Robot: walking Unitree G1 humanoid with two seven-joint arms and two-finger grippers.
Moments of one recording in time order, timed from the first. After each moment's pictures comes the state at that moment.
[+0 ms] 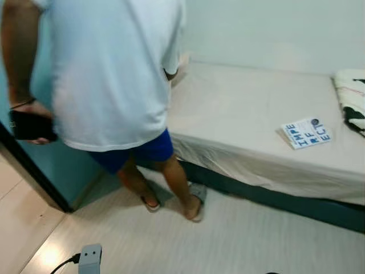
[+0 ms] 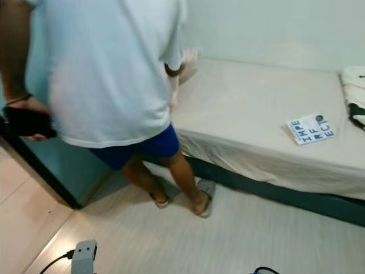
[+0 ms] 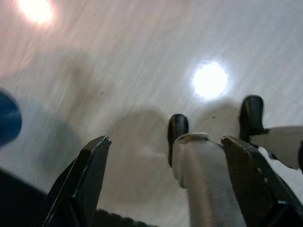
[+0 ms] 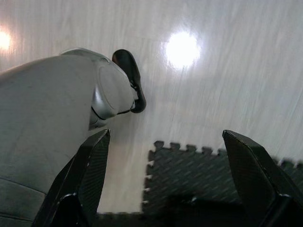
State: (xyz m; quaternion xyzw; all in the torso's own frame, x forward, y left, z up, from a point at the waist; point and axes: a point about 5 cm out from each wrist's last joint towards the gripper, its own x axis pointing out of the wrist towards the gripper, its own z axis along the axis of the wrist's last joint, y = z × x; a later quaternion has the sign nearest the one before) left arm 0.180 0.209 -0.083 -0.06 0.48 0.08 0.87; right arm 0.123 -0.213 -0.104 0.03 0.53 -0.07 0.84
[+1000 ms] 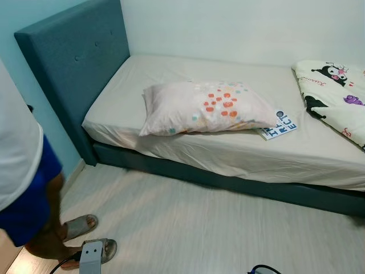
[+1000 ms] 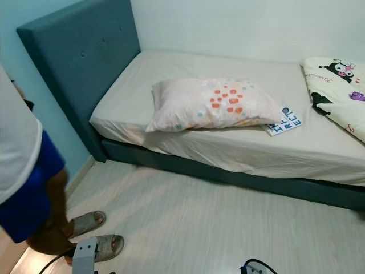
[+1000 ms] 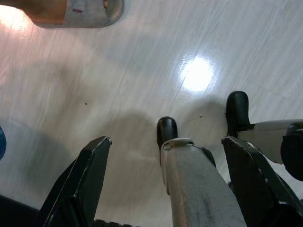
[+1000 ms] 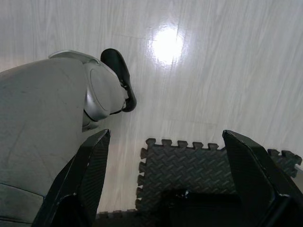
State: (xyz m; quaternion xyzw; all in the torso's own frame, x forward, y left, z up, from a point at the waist) left arm 0.185 0.207 -0.081 -0.06 0.47 0.06 0.88; right arm 0.134 -0.202 -0.103 0.01 0.53 -0.07 0.84
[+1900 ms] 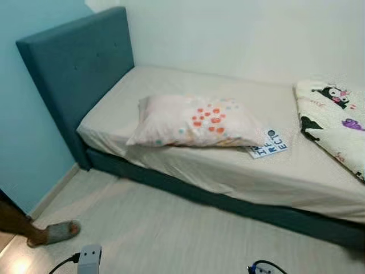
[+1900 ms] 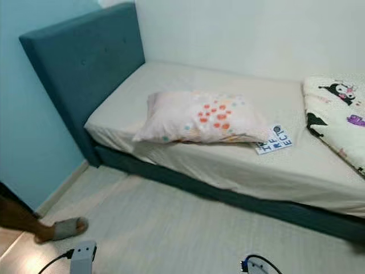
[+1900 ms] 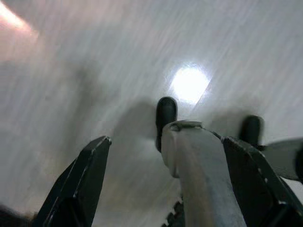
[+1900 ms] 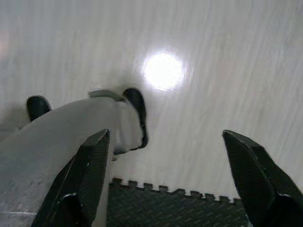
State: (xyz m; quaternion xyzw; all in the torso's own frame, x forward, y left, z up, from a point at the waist) left arm 0.183 0.212 -0.081 -0.06 0.48 0.05 0.88; right arm 0.139 -0.211 -0.099 0.01 0.51 -0.08 0.85
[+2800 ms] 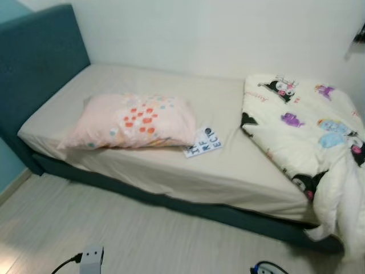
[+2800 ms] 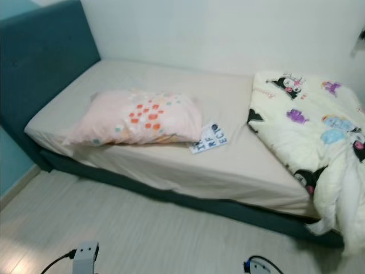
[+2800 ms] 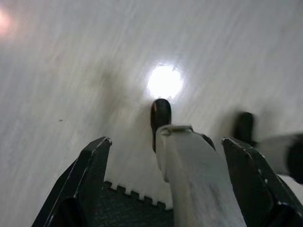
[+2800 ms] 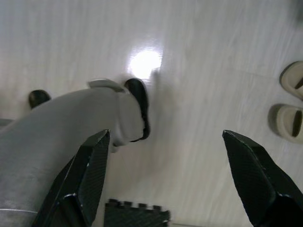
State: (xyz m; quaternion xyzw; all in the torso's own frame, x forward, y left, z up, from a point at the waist) left arm 0.188 0.209 -0.079 -0.06 0.47 0.05 0.88; right arm 0.142 -0.215 -0.097 0.01 0.52 -0.08 0.85
